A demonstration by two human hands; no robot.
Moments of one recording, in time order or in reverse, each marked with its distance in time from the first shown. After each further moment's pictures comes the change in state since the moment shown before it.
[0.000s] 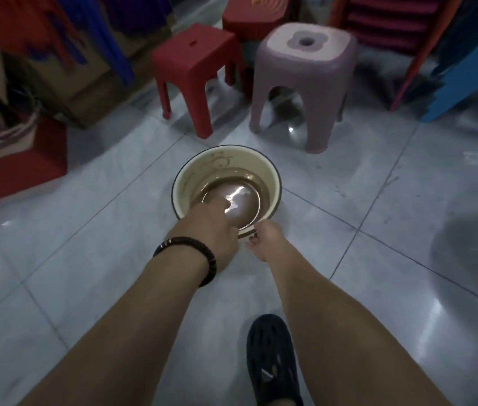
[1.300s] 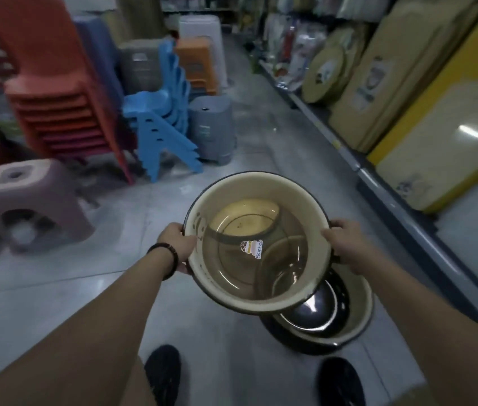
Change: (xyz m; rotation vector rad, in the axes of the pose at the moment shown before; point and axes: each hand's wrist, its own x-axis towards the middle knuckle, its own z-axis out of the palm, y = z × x) left_hand -0.258 0.371 0.143 -0.477 -0.417 0.362; right_hand -0.493 0.034 -0.665 -0.071 0.866 -0.531
